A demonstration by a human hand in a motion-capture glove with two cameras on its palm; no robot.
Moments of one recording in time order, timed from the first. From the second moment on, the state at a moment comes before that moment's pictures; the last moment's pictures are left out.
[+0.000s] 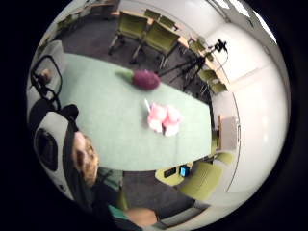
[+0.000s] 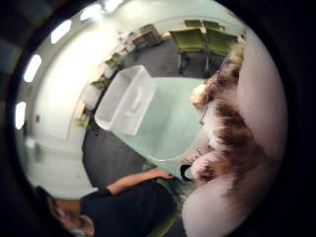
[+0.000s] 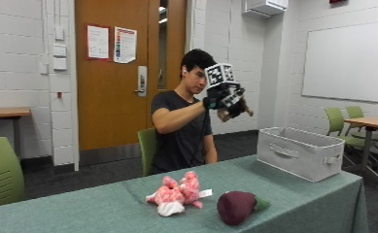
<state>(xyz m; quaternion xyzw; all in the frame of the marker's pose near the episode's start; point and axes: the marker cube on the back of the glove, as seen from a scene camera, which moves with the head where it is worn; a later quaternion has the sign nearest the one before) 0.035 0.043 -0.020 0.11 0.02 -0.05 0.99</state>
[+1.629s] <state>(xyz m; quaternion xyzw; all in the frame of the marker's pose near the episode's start) 0.160 -0.022 -0.032 0.01 0.06 0.05 1.00</state>
